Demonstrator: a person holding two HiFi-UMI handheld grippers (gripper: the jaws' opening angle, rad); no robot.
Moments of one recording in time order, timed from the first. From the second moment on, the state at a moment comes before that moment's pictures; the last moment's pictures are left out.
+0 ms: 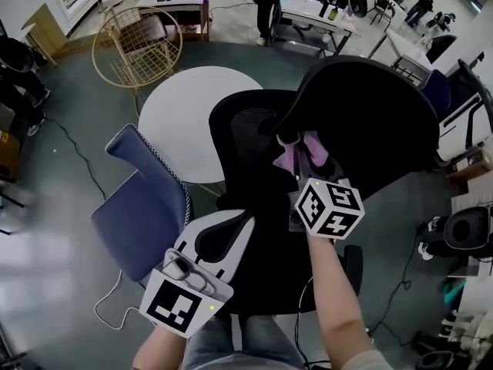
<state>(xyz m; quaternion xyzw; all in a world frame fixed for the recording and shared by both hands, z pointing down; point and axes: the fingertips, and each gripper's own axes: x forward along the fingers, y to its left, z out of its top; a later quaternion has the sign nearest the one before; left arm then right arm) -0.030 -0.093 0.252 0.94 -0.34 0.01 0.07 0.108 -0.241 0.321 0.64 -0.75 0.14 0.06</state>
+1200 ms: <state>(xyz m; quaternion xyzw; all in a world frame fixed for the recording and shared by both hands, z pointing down) 0.085 -0.065 0.264 0.94 -0.34 0.00 0.06 0.292 -0.202 0.330 0.70 -0.70 0.13 0.07</state>
